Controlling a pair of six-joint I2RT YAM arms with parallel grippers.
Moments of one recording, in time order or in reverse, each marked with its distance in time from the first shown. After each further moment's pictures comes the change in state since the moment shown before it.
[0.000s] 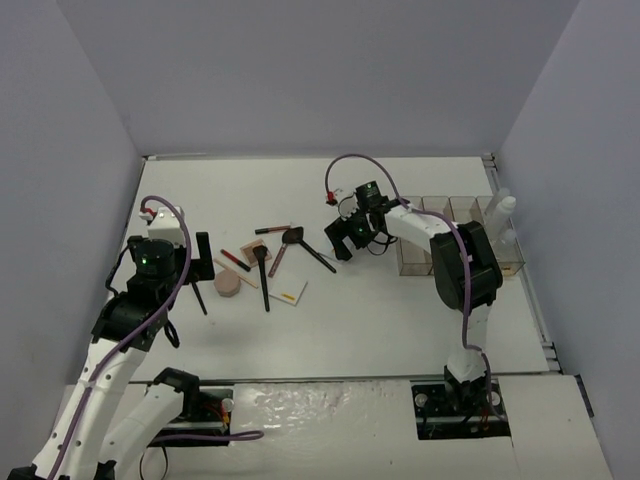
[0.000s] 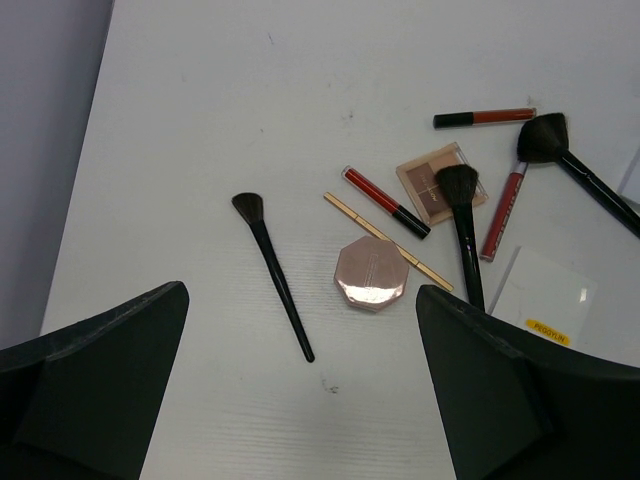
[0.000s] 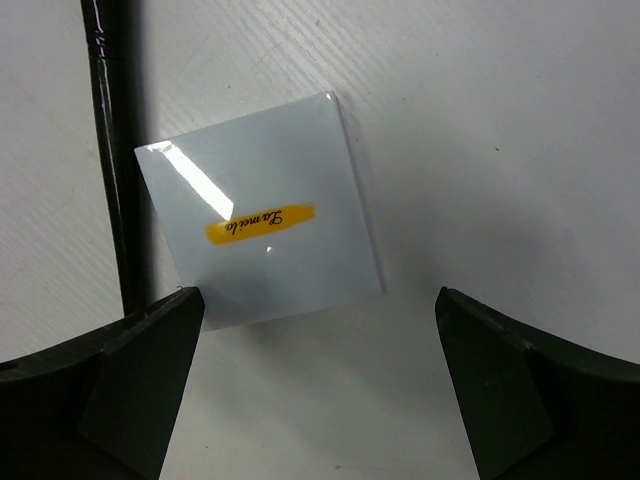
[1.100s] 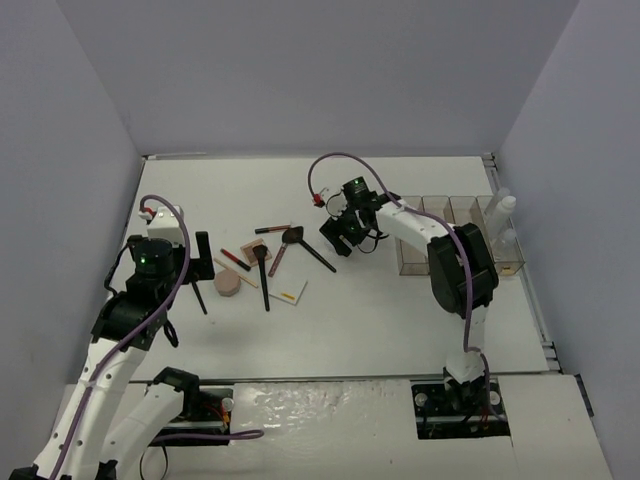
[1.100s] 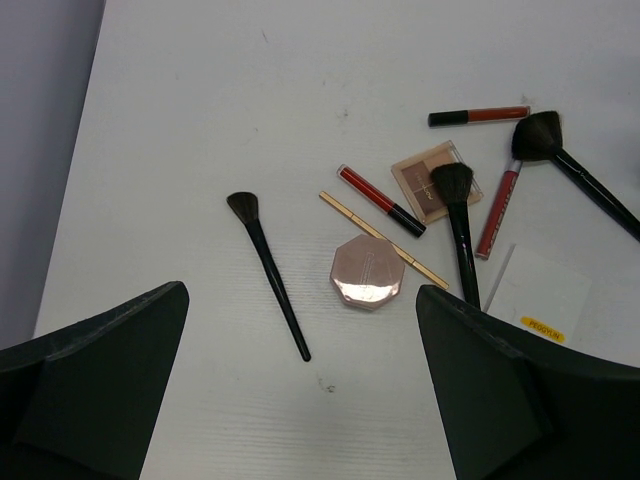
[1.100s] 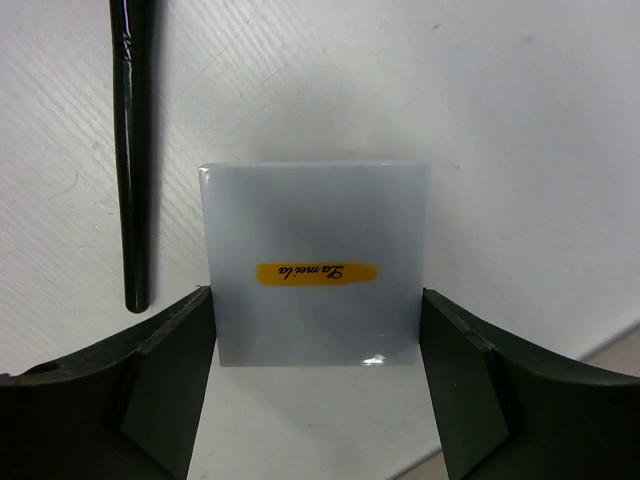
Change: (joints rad) left arm 0.012 -0.001 0.000 0.000 0.026 0.000; right arm 0.065 -0.016 0.089 -0.108 0.137 -0.108
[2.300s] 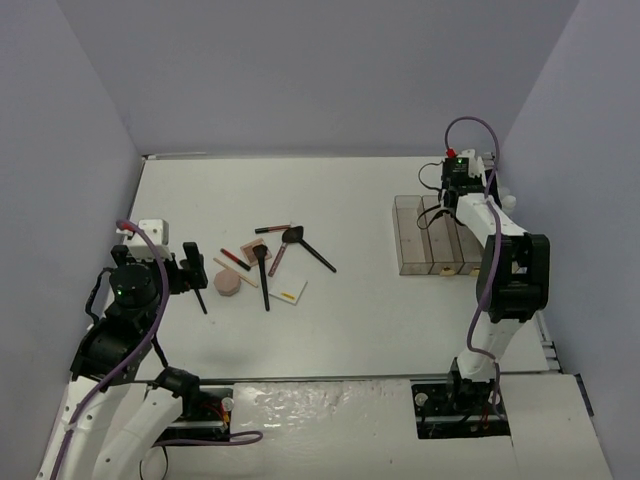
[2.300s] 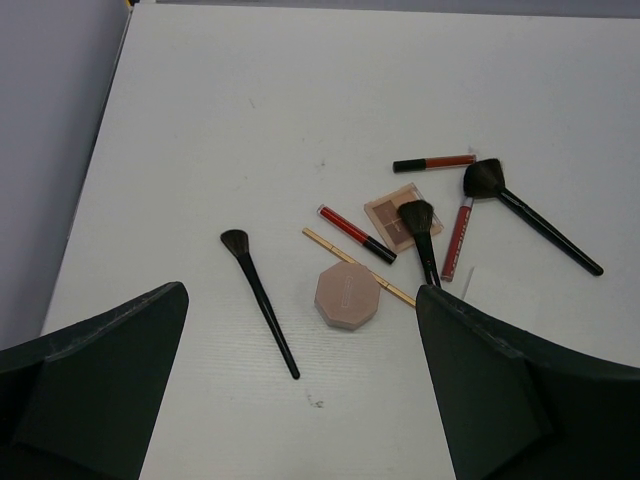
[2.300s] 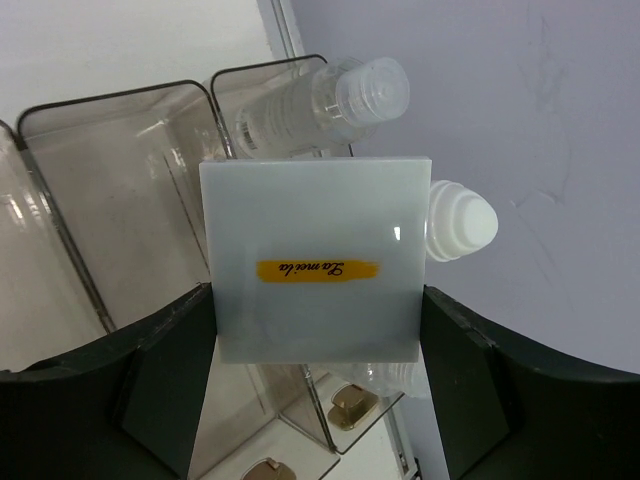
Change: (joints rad) left arm -0.047 -0.160 0.000 -0.004 -0.007 0.013; right arm -0.484 -0.152 -0.136 0.224 0.898 0.168
